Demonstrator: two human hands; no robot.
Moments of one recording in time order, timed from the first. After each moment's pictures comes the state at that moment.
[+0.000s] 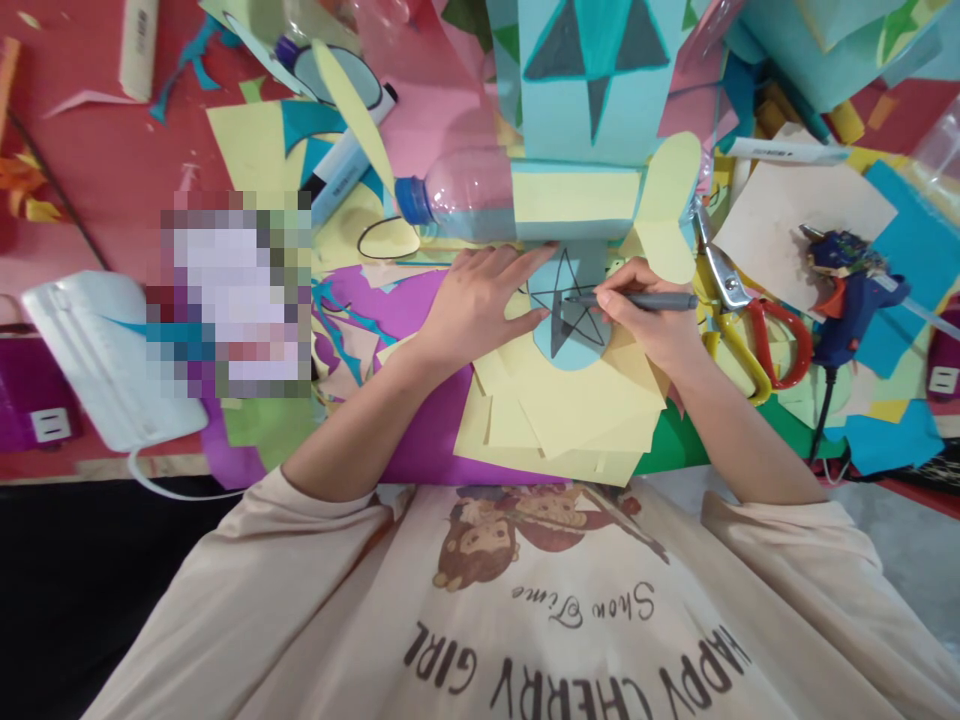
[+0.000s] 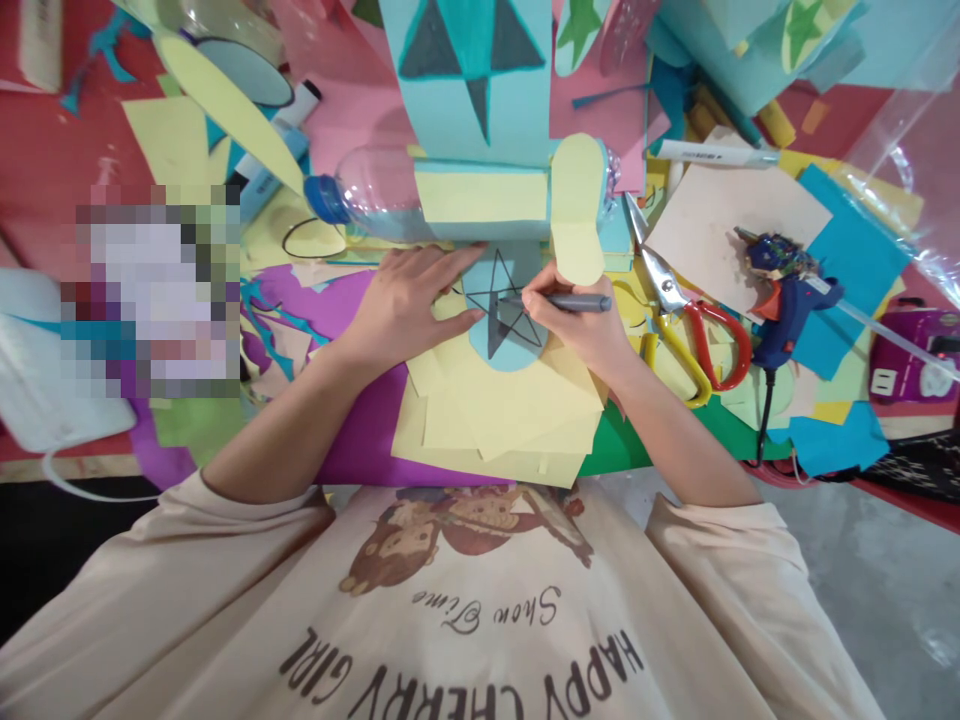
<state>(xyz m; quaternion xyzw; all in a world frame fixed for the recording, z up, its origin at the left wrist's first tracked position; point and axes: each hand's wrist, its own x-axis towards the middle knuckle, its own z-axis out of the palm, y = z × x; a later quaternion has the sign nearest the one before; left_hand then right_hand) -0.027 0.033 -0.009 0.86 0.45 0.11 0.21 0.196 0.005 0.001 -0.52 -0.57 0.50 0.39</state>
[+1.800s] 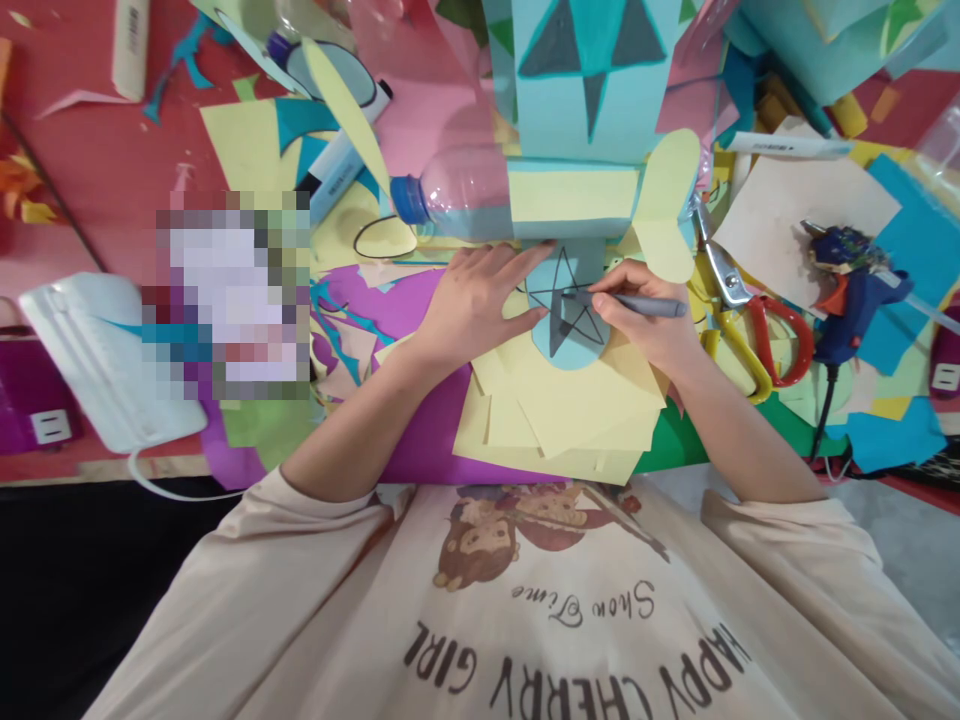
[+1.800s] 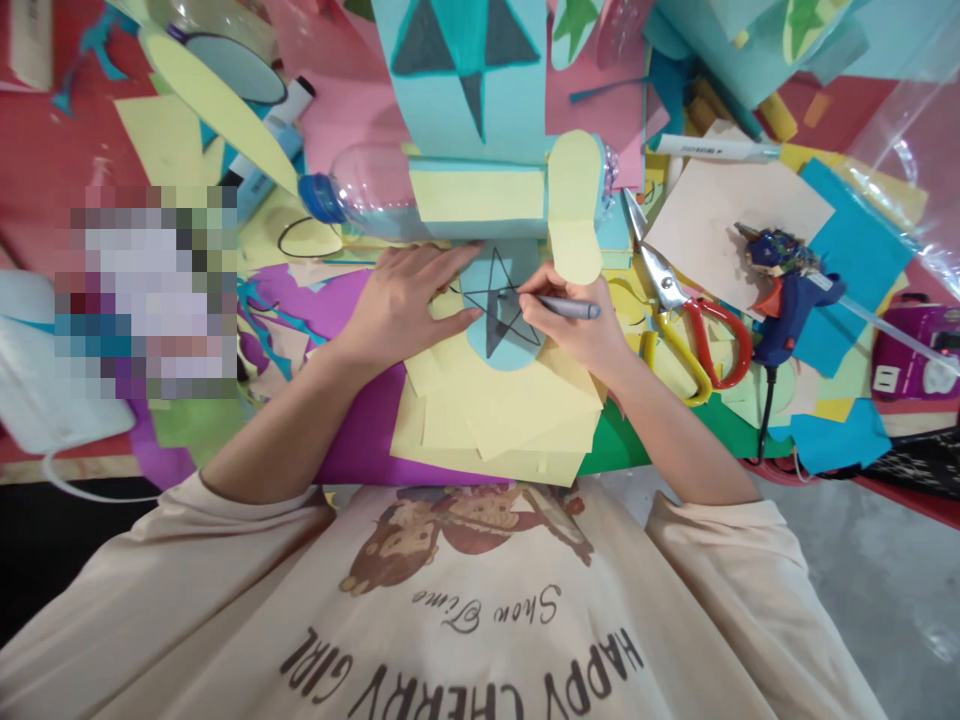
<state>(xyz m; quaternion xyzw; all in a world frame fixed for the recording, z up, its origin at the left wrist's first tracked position) -0.028 0.033 -0.011 0.86 0.45 0.11 0.22 0.195 0.004 0.002 -0.54 -0.58 0.49 0.37</state>
